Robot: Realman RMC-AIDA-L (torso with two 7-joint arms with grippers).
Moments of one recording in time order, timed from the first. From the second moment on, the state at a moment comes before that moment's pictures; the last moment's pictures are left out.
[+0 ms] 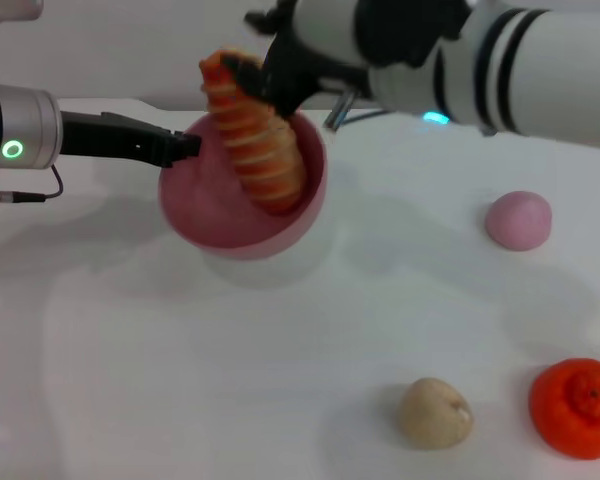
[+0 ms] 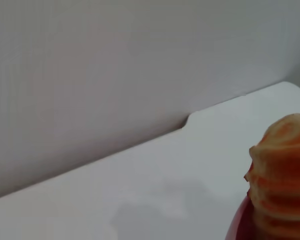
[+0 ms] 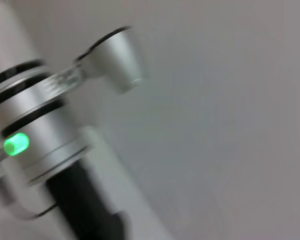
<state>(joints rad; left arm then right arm) -0.63 -2.00 1.05 0.92 2.11 1.19 -2.15 0.51 2.09 -1.85 -1.63 -2.55 -0.68 2.54</state>
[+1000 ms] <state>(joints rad) -0.62 -1.99 1.05 0.92 2.24 1.25 -2.24 0.27 2.08 -1.96 -1.10 -2.42 0.61 2.61</state>
